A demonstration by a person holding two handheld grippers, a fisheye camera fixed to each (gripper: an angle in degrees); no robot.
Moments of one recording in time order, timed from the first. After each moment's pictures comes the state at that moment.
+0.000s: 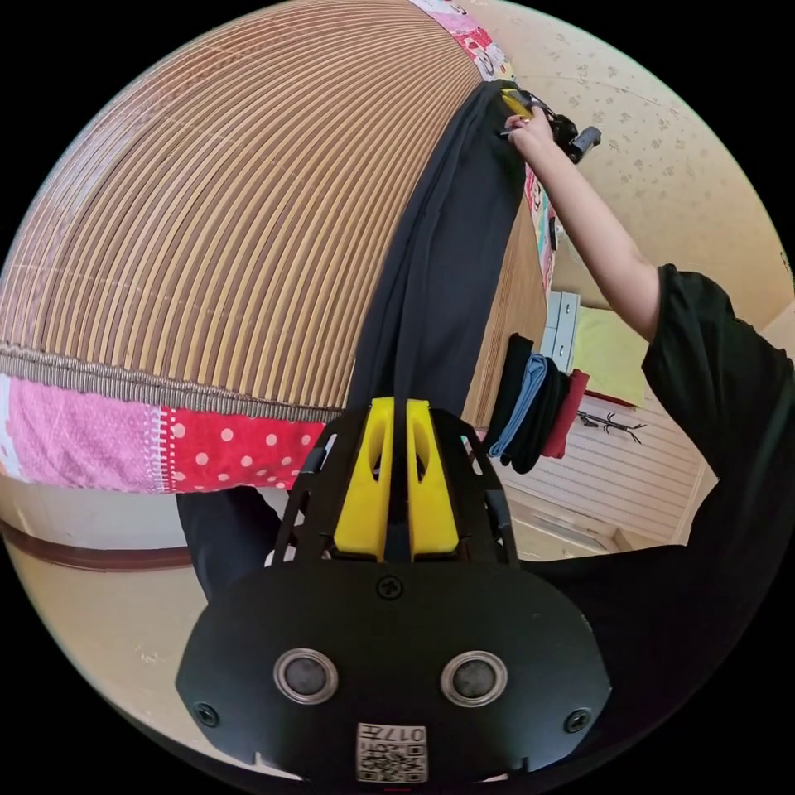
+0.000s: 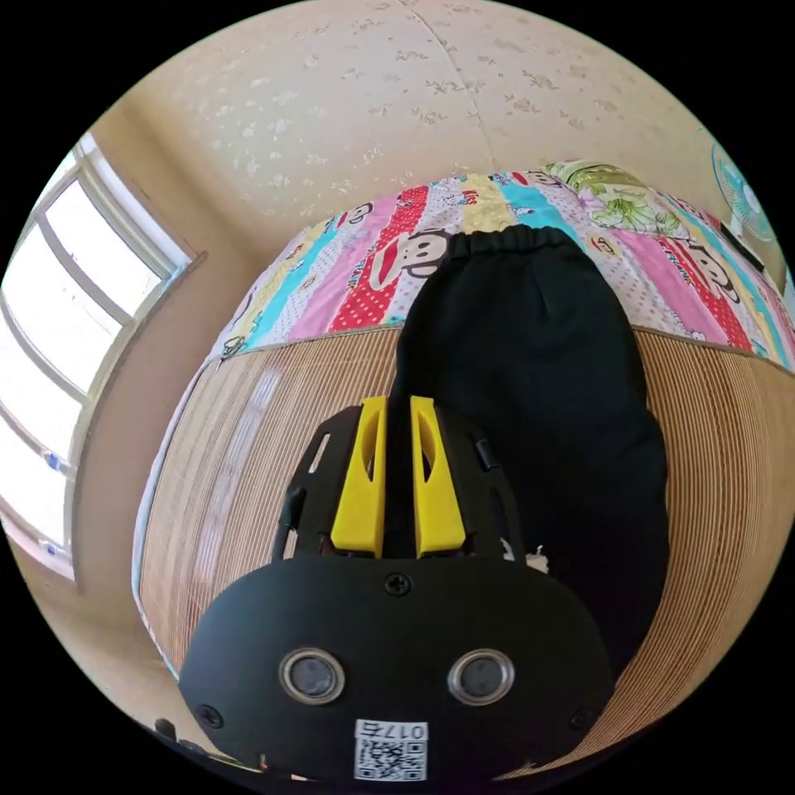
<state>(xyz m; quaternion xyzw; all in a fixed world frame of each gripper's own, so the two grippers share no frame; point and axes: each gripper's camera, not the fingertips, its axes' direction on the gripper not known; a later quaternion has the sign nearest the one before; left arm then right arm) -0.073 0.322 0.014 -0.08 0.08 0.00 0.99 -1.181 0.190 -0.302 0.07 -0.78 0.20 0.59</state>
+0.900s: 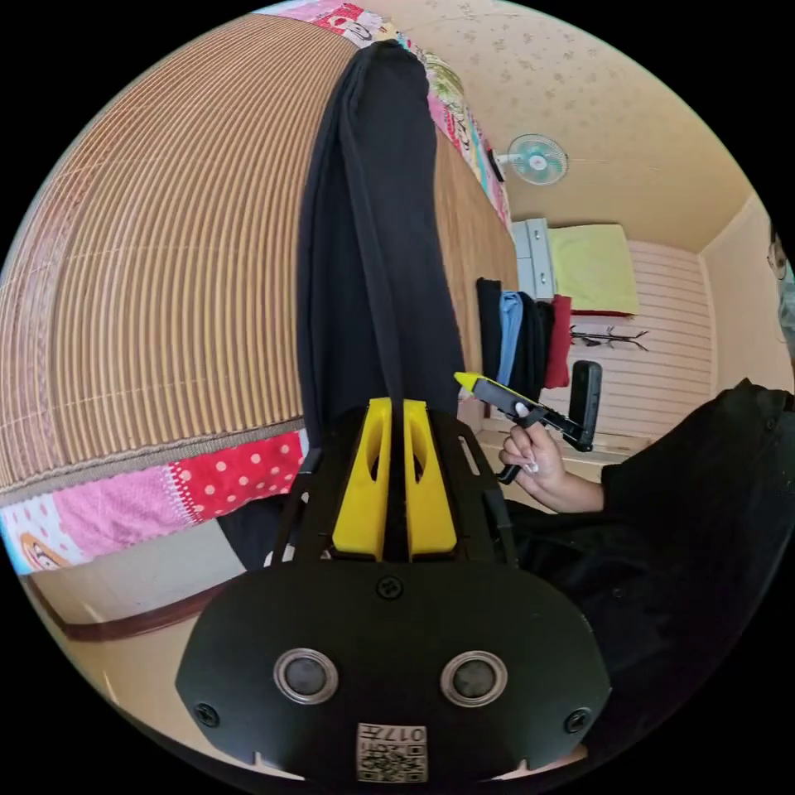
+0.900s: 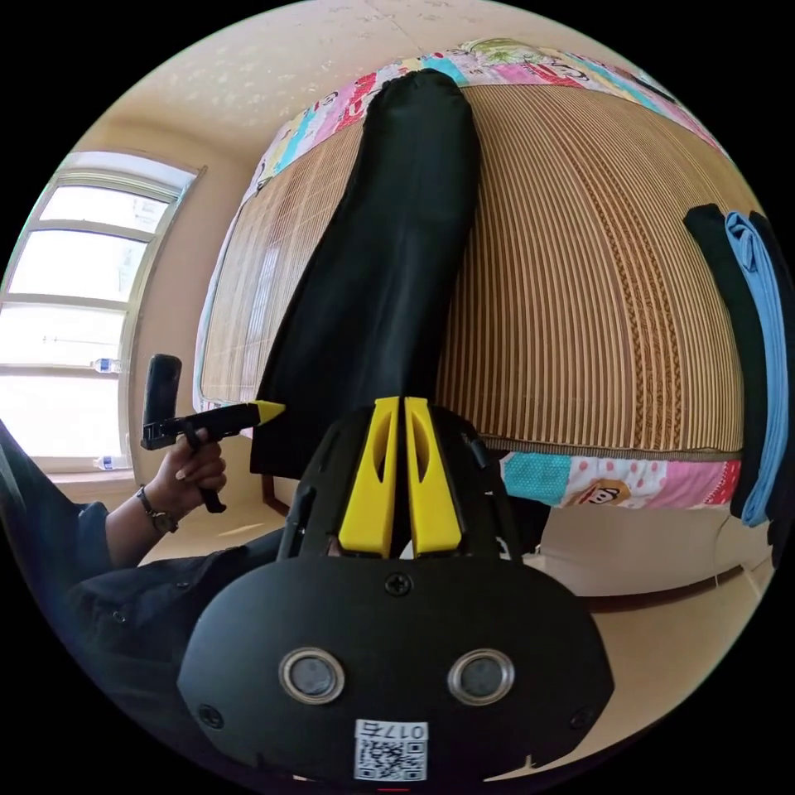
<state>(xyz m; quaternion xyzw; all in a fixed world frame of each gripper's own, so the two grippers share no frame) -0.019 0.320 -0.037 -0.10 0.04 0.15 0.98 -1.005 0.674 -0.353 -0.16 -0.84 0.12 0.50</state>
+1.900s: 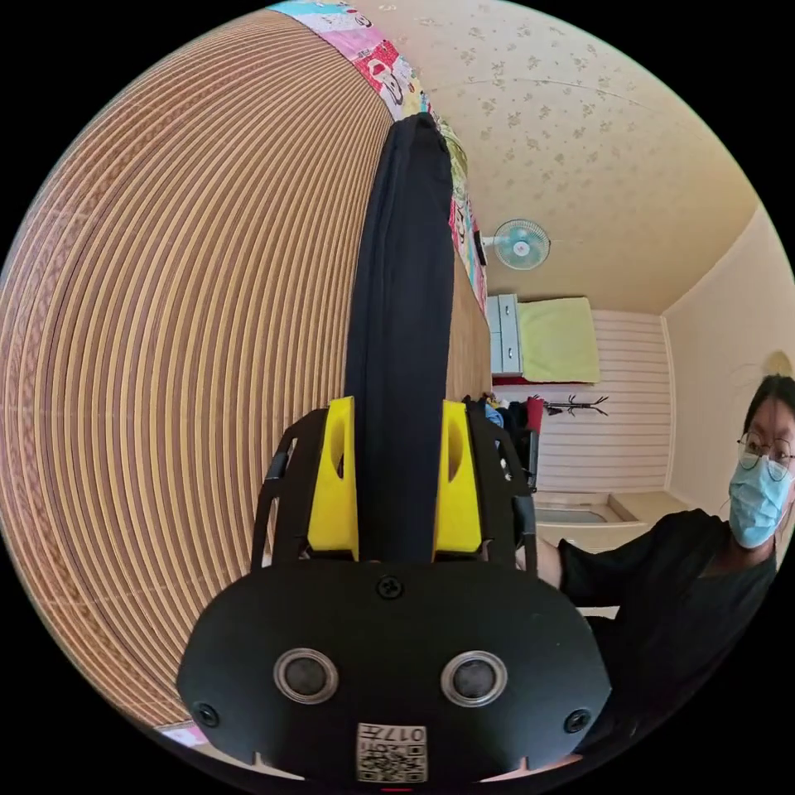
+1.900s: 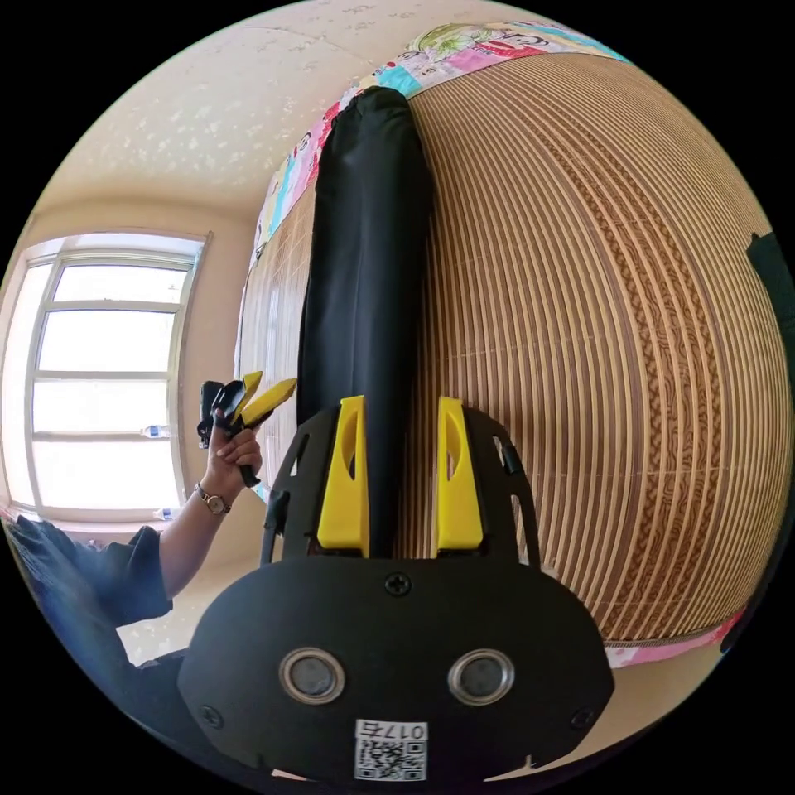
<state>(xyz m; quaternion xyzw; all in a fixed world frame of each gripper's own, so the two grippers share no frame) 0.023 0.157 0.000 -0.02 0.11 0.15 0.98 -0.989 0.571 -0.198 -0.19 -0.88 0.20 0.39</state>
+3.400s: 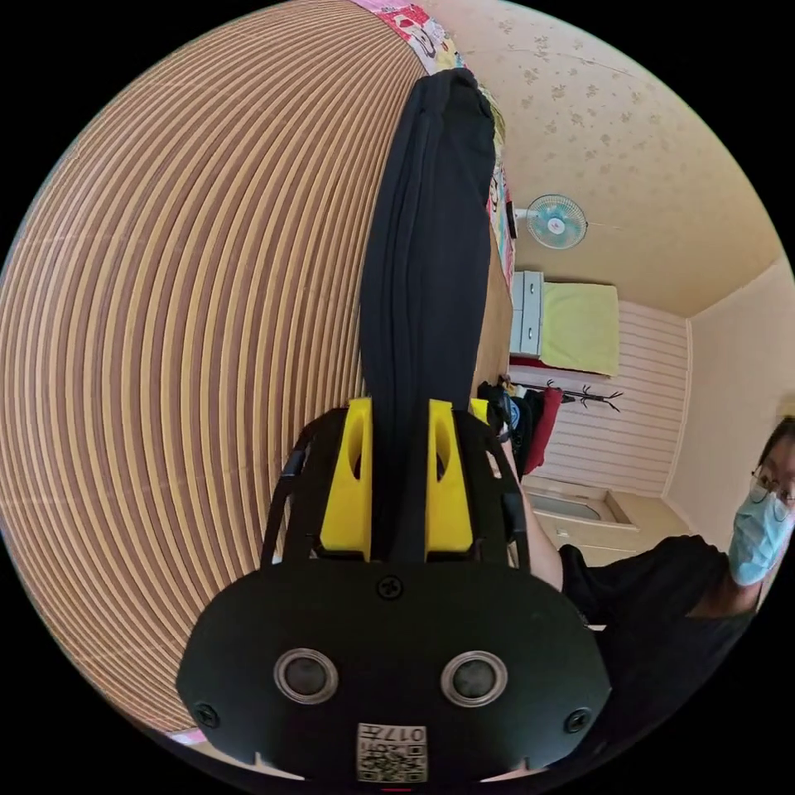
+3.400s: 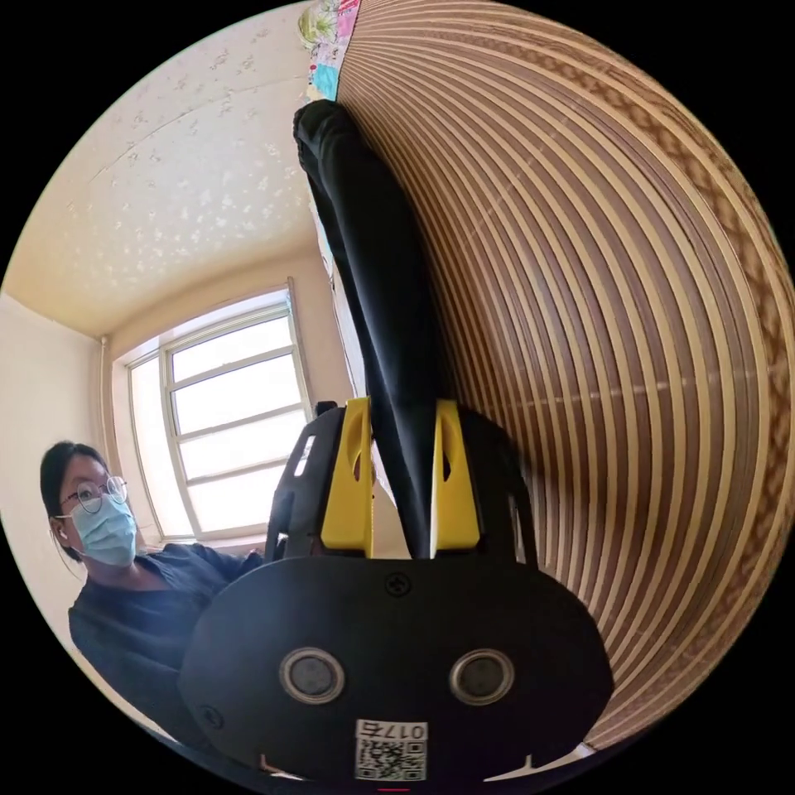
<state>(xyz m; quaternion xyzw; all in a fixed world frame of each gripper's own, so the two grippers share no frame) 0.083 0.132 0.070 -0.12 0.18 0.08 0.97 -0.980 0.519 -0.099 -0.22 -0.95 0.22 0.08</state>
